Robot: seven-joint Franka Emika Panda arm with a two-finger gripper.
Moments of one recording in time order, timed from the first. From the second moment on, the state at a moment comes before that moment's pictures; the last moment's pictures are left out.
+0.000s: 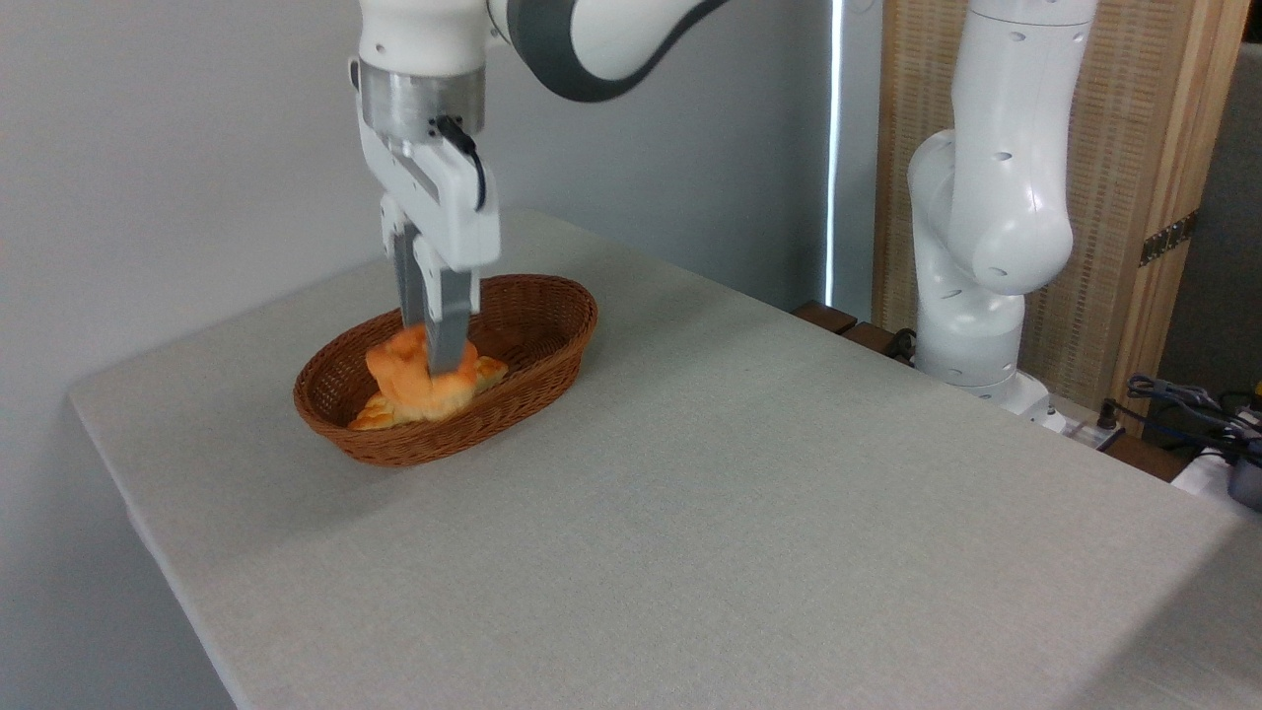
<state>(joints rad) -0.63 -0.12 0.38 -1.95 -0.06 2.04 0.69</state>
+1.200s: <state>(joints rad) -0.63 0.01 0.46 -1.94 0.09 2.04 0.69</state>
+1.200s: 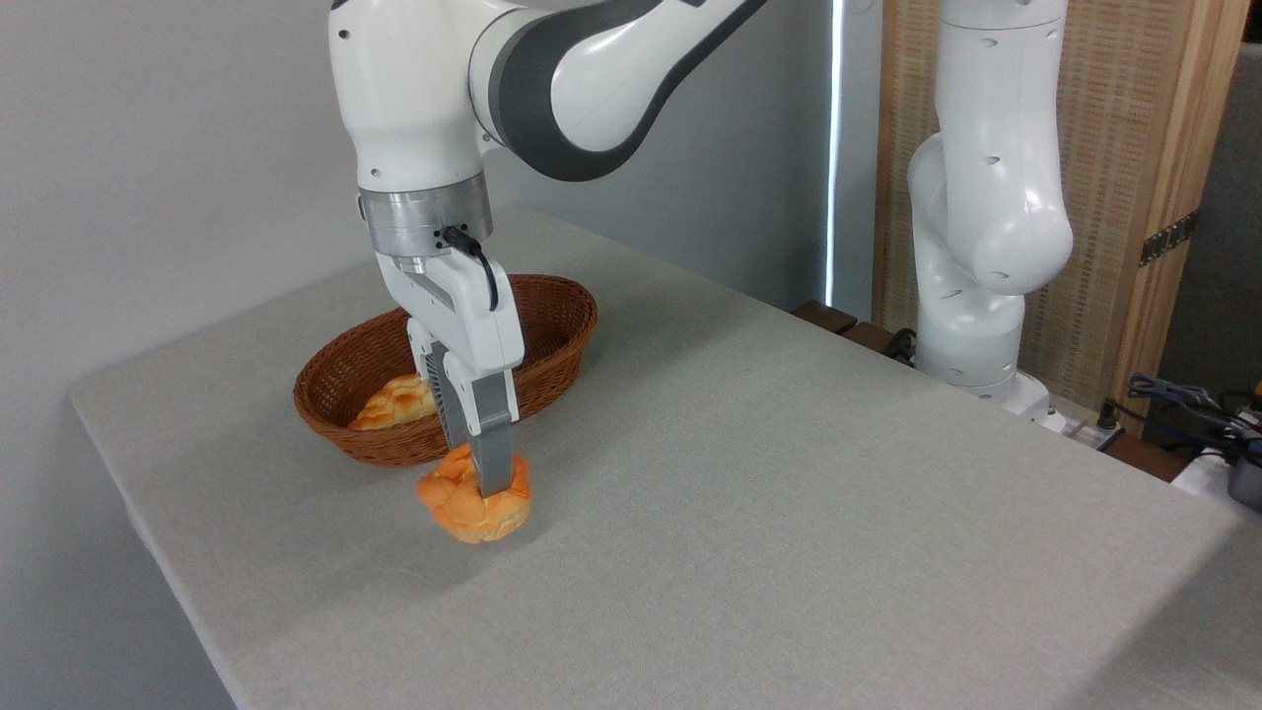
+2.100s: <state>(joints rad) -0.64 0.01 0.45 -1.92 0.16 1.98 0.63</state>
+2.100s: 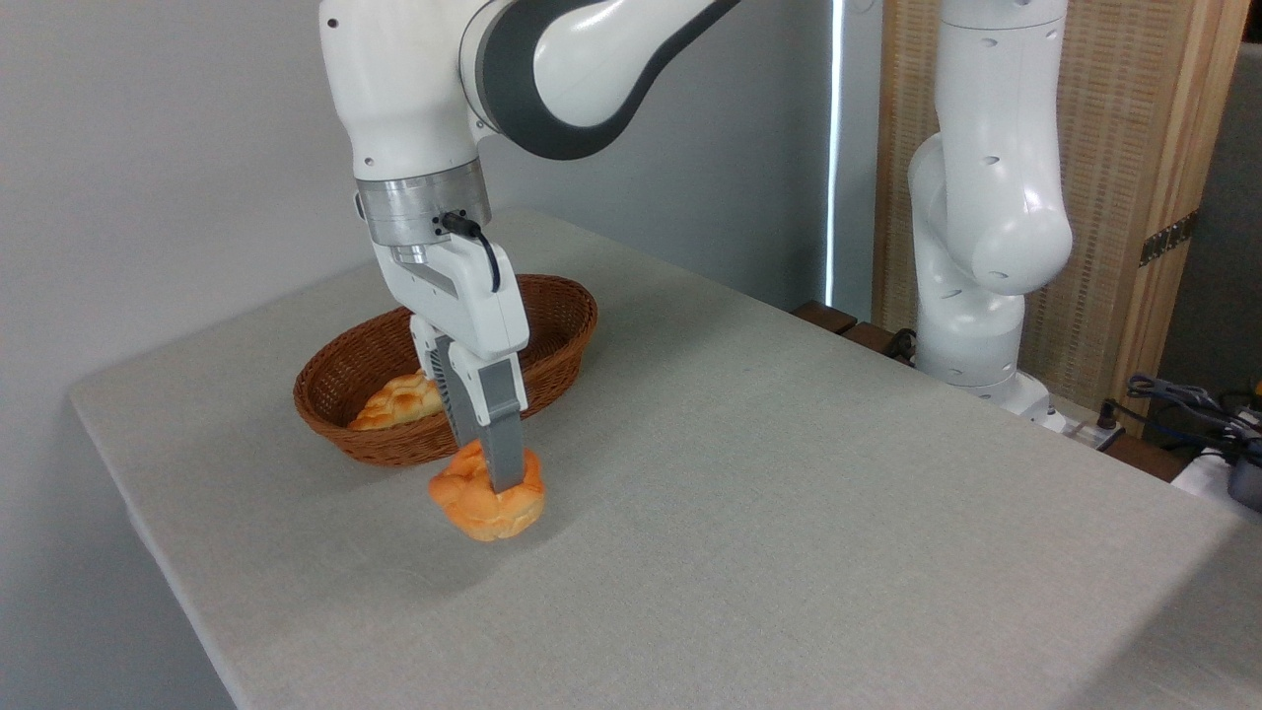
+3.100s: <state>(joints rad) -0.64 0.02 0.45 -1.93 0.17 1.97 0.63</state>
